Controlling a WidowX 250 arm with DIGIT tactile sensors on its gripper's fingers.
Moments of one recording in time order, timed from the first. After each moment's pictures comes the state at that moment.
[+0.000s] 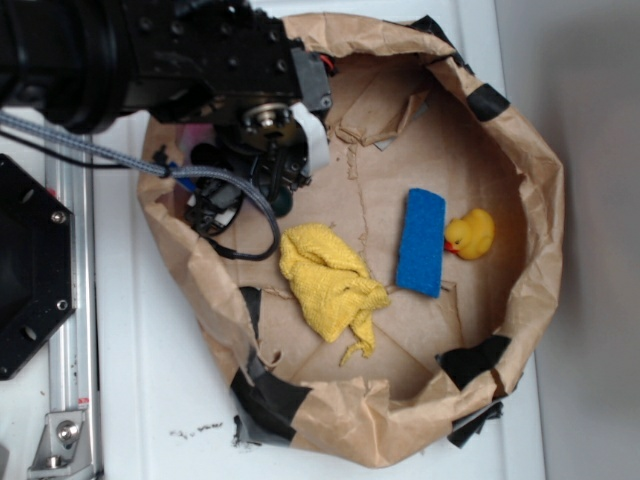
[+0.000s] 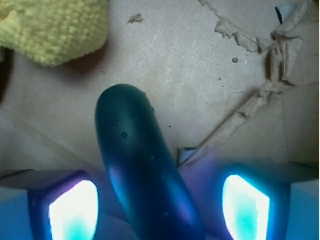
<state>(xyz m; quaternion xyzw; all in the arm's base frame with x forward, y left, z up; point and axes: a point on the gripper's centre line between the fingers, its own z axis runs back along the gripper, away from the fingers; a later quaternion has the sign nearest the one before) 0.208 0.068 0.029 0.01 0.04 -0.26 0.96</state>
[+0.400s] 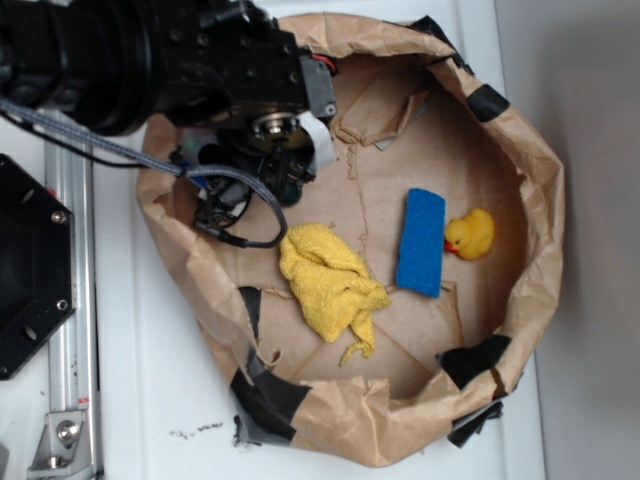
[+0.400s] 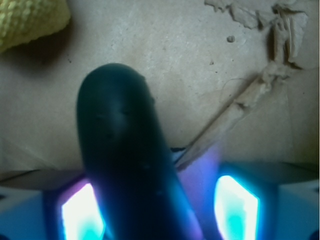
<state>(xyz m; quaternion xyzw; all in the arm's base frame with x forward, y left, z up) 0.210 0.073 0.018 0.02 0.05 -0.24 0.97</state>
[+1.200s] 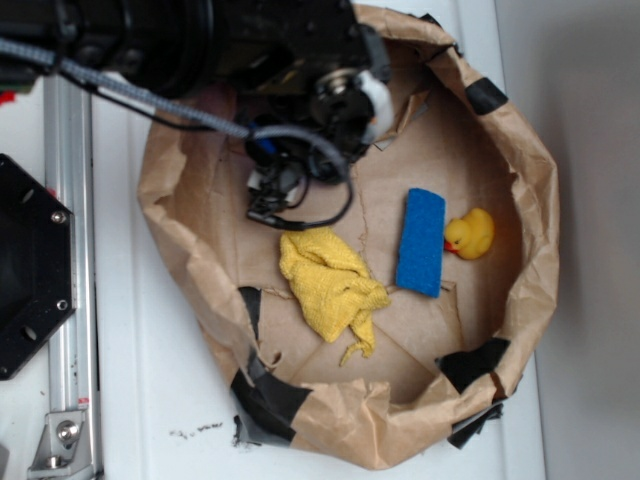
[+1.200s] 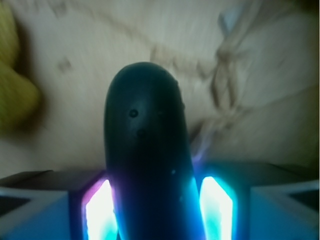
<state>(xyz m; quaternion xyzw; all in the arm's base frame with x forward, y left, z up) 0.243 0.074 0.043 -0.02 0.03 -0.17 0.99</state>
